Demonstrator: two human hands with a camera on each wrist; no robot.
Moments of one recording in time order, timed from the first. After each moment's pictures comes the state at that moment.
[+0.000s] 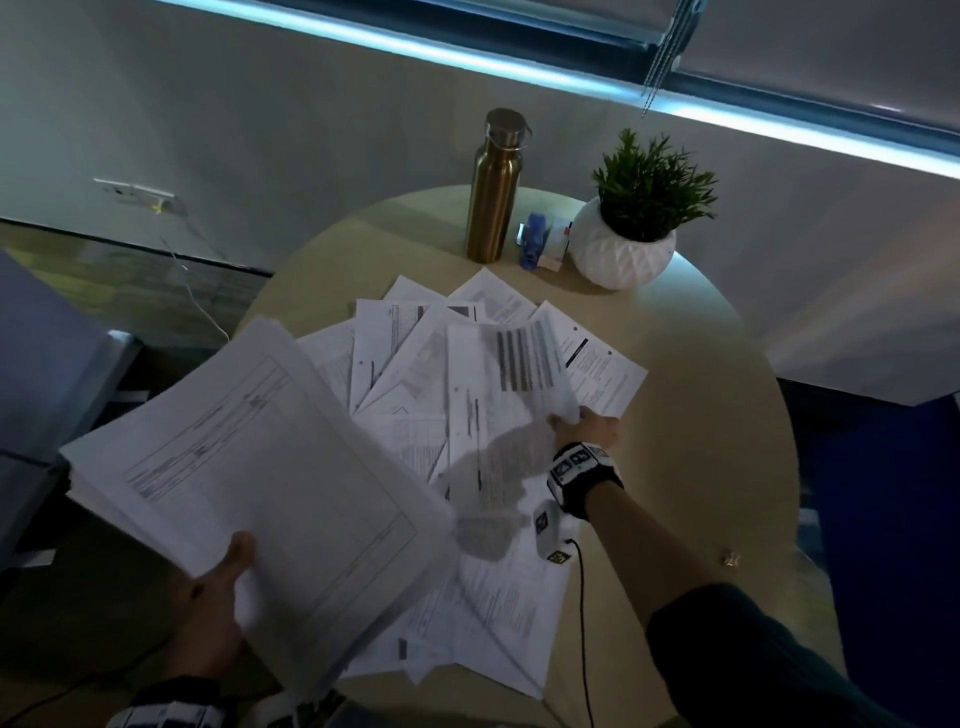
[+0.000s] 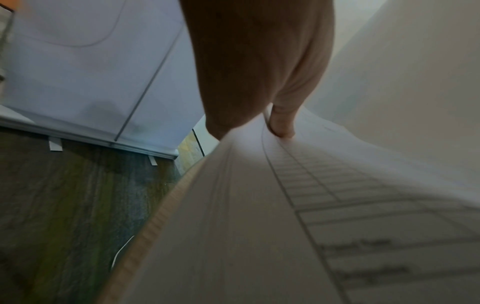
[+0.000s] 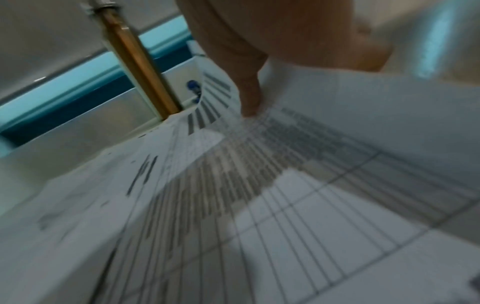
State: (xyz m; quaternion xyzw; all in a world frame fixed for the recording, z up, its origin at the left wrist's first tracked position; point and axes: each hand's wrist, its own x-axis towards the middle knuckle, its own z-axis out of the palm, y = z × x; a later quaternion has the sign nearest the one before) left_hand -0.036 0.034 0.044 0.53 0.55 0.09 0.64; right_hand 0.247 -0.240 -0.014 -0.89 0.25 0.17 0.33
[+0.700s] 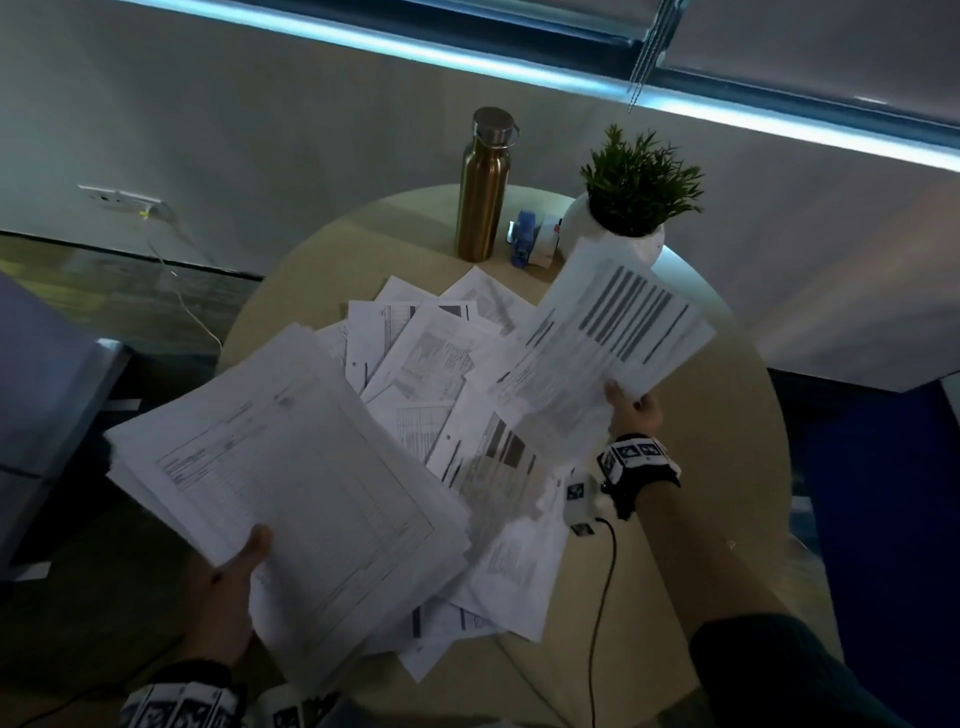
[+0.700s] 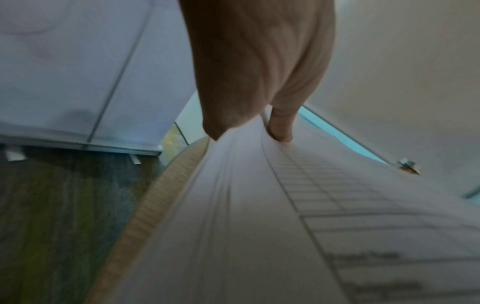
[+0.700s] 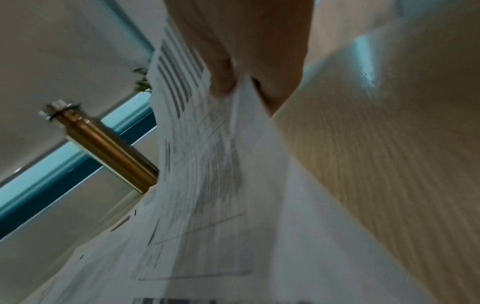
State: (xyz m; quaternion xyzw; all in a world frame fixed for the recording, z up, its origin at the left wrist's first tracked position) left_hand -0.020 0.024 0.058 0.54 0.54 0.05 0.64; right_hand 0.253 -0.282 0.027 -0.71 0.28 -0.03 0.65
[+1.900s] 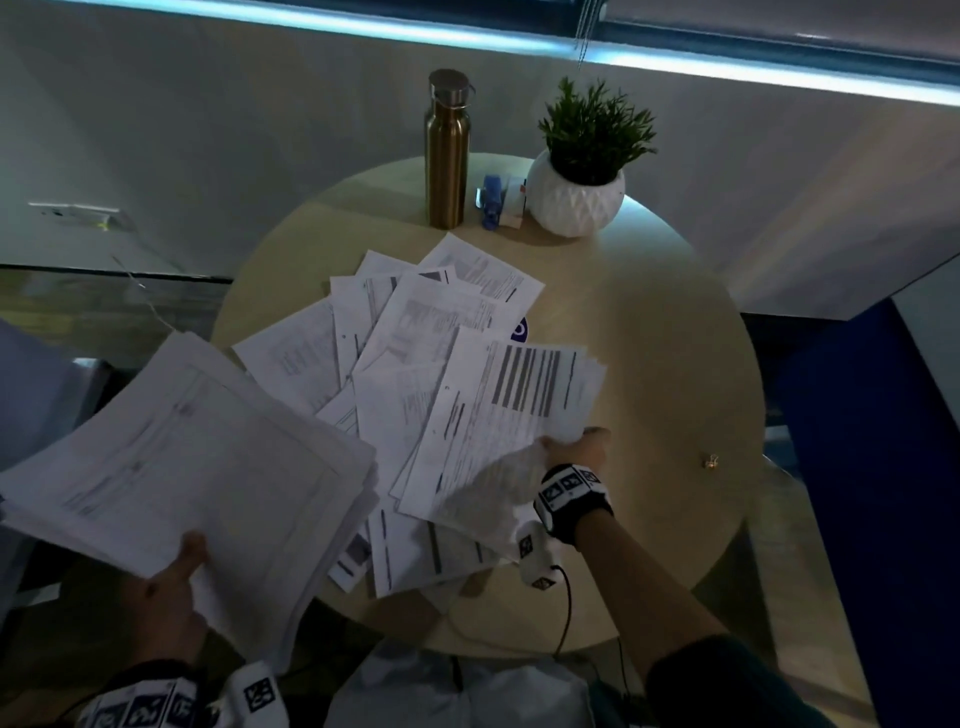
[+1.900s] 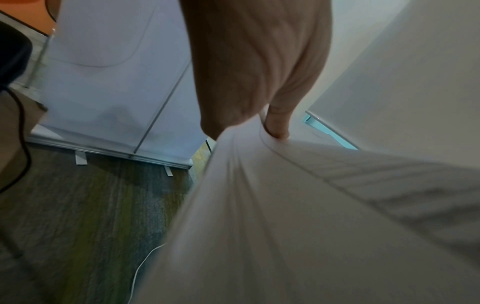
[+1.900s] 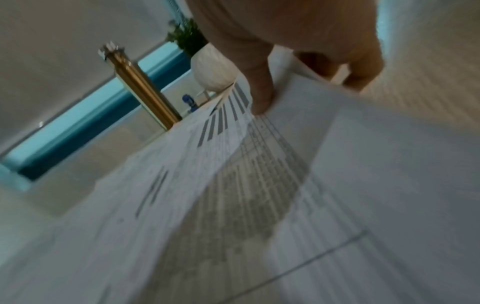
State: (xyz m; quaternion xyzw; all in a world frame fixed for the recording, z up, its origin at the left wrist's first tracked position) left_hand -0.075 0.079 0.028 0.54 0.53 0.19 0.63; right_hand 0.125 -0.255 -0.005 -0.78 0.36 0.06 0.50
